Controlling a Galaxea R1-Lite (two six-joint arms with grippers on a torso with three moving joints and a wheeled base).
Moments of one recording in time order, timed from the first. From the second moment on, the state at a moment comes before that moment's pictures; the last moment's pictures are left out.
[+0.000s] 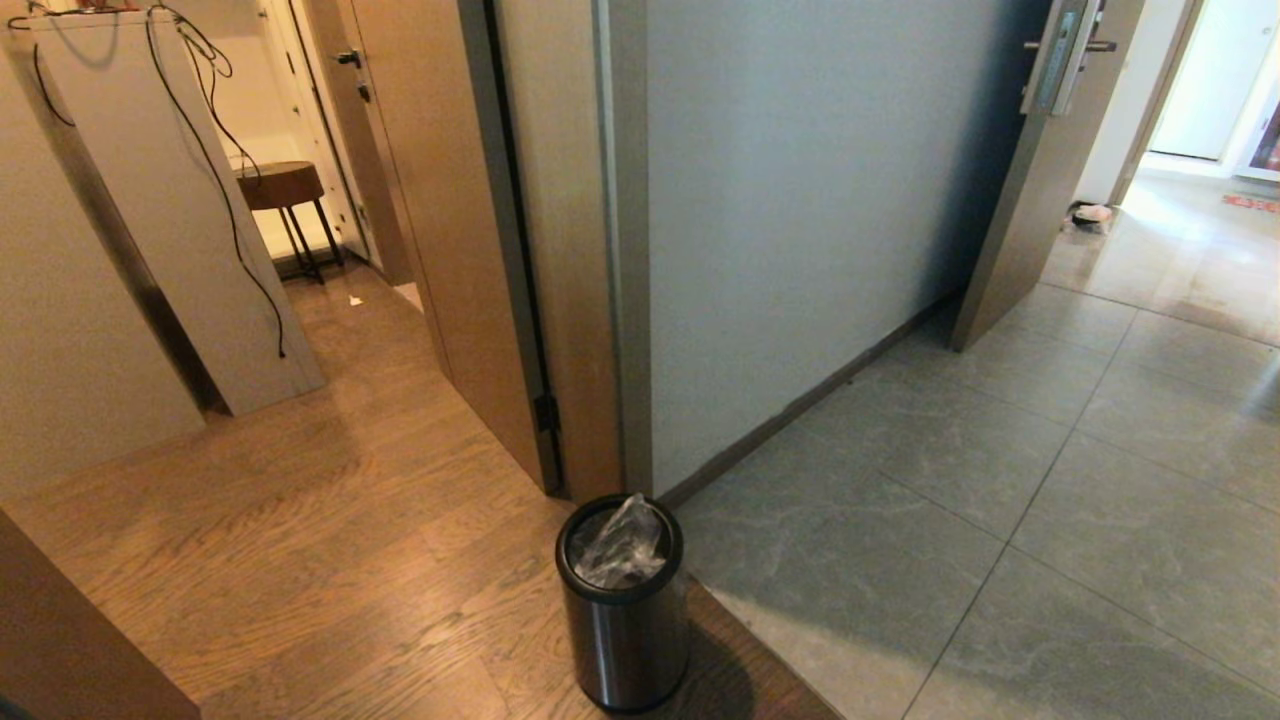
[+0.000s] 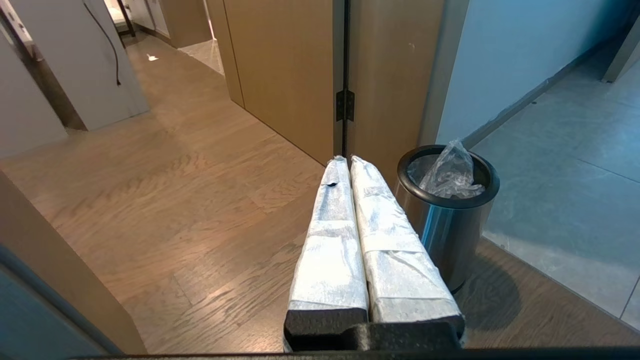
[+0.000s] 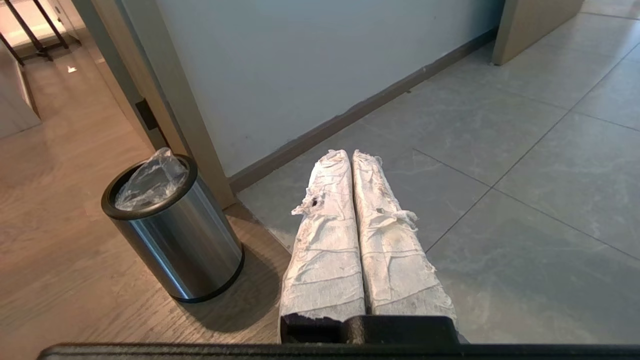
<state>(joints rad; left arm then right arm) 0.00 0.00 0.00 0.00 0.00 0.00 0.00 0.00 0.00 -0.01 -0.02 0.07</state>
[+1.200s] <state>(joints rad) 0.00 0.00 0.00 0.00 0.00 -0.01 0.00 0.00 0.00 -0.01 -0.02 0.06</state>
